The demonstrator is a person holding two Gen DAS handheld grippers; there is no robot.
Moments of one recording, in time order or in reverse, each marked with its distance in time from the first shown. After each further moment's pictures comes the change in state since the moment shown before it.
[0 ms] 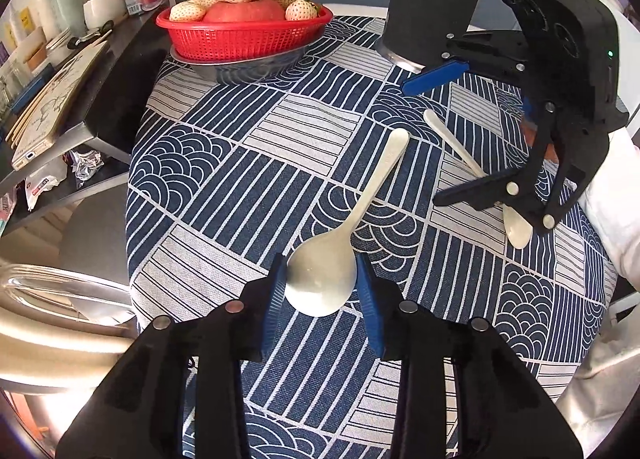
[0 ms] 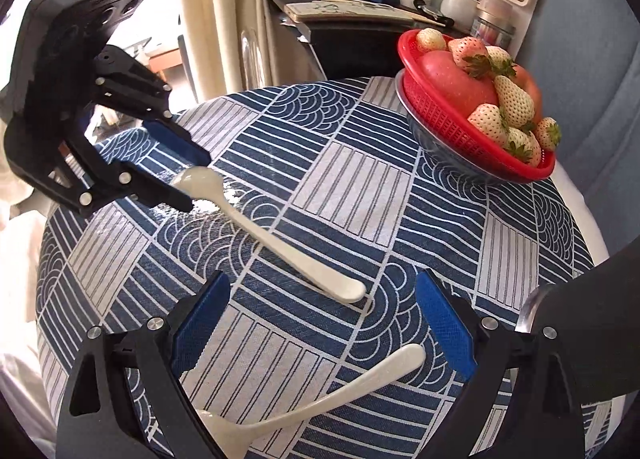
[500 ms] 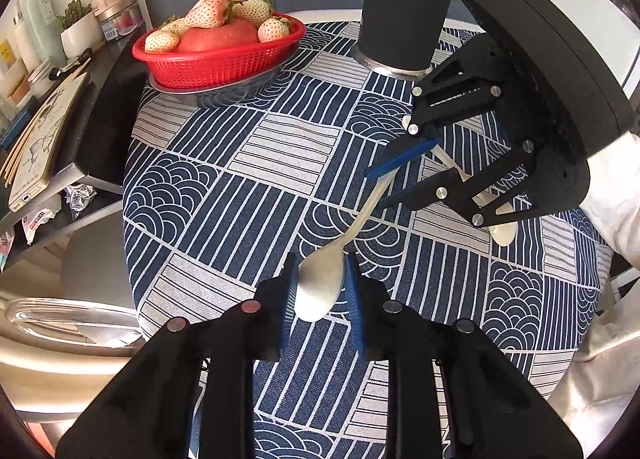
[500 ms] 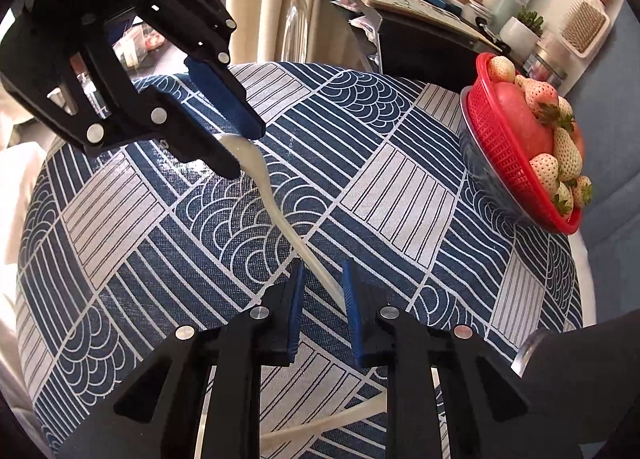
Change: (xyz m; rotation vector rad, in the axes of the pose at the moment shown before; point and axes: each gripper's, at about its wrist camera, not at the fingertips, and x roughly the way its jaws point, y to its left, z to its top) left arm -0.007 -0.002 0.011 0.066 -0.013 -0.040; right arm 0.014 0.033 0.011 -0.180 0.069 -0.042
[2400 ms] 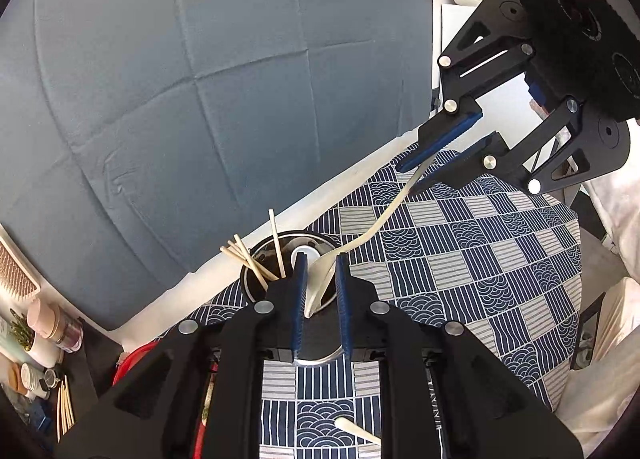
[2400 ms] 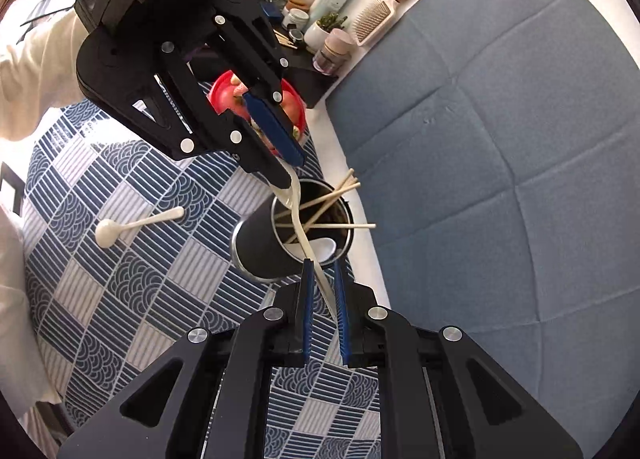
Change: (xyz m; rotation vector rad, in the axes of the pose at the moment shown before) left arm -0.062 -0.115 0.261 0.373 -0.356 -0.148; right arm -0.264 -0.154 -0.042 0.012 0.159 -0.395
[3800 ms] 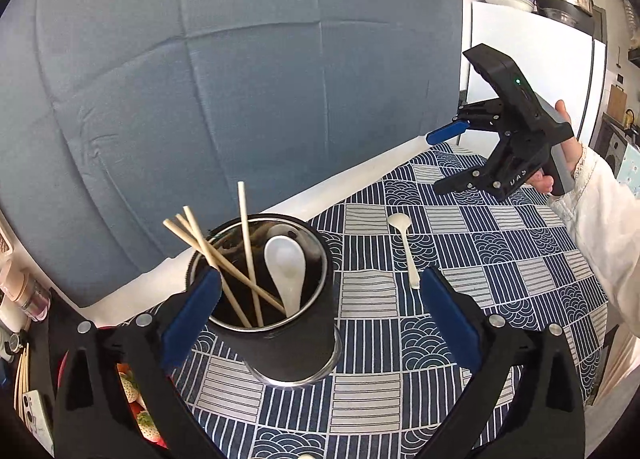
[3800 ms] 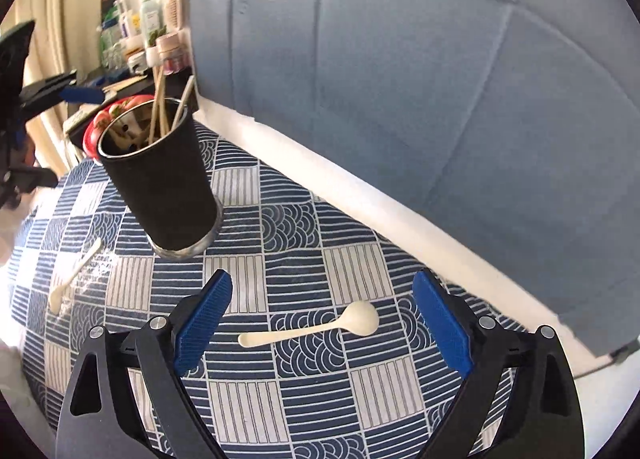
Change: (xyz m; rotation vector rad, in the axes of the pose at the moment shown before) left arm 0.066 -0.033 -0.024 -0.081 -0.009 0.079; right arm 0.119 -0.070 -0.235 0.799 -0.095 0.086
